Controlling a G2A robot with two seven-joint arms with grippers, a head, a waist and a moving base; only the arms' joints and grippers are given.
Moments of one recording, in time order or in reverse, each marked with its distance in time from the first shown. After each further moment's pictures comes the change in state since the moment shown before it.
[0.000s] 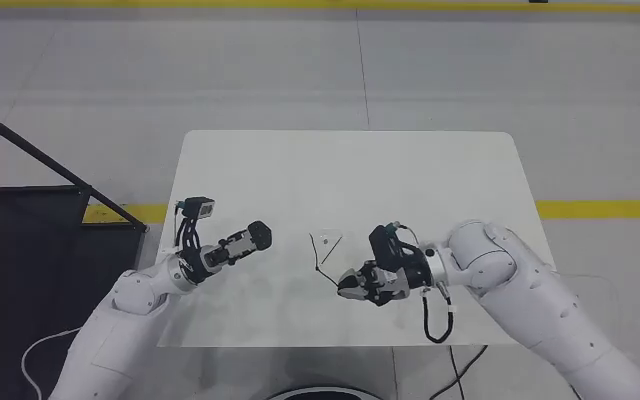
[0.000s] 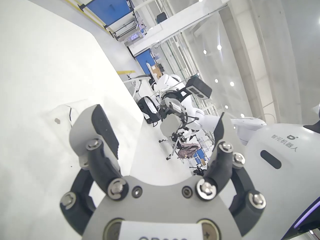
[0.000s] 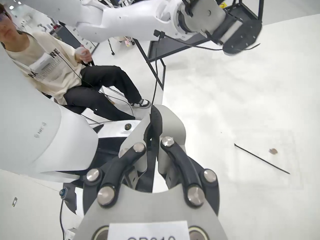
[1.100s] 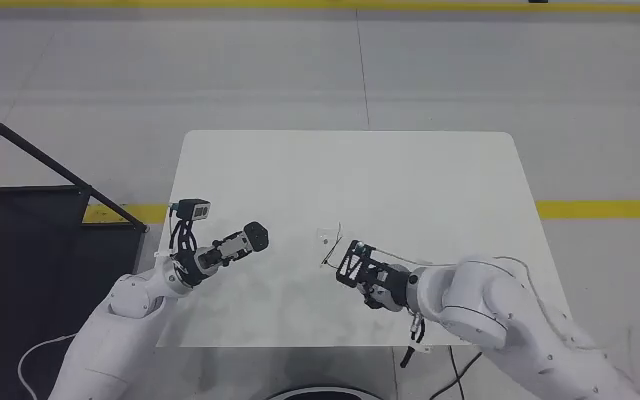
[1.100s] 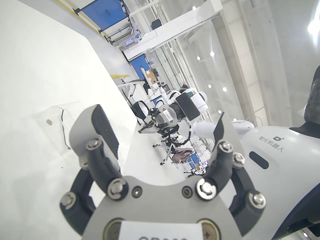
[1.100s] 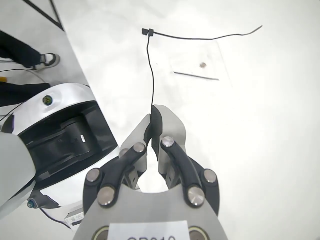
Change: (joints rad) left arm 0.020 0.002 -0.009 -0.016 -0.060 0.011 -0.024; right arm -0.129 0.024 0.047 -0.527 -0.639 0.903 0.365
